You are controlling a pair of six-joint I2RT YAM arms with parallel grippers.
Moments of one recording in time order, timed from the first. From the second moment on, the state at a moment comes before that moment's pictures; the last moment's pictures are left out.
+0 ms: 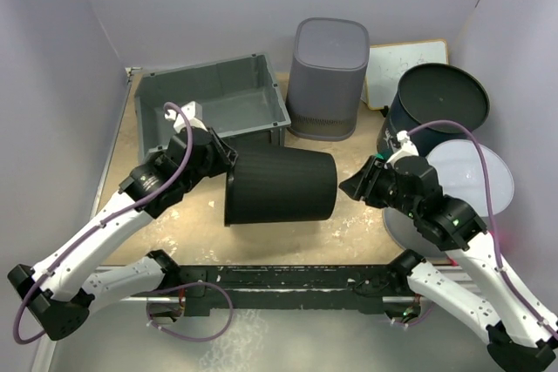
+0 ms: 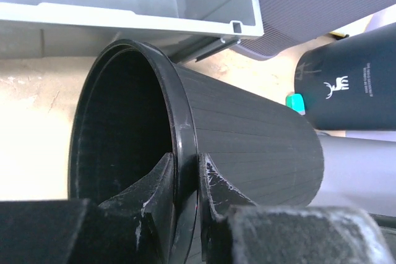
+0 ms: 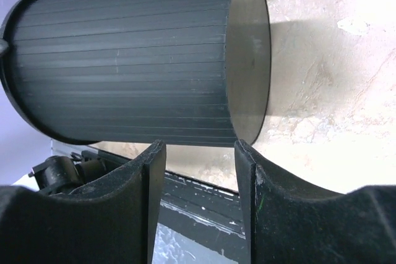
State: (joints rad) left arm -0.70 0.97 1.07 -0.63 -0.33 -0.89; right arm 0.61 0.68 0.91 -0.82 0.06 0.80
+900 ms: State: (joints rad) left arm -0.70 1.05 1.16 -0.86 -0.19 -0.76; right arm 0.61 0.73 0.84 -0.74 0.03 0.81
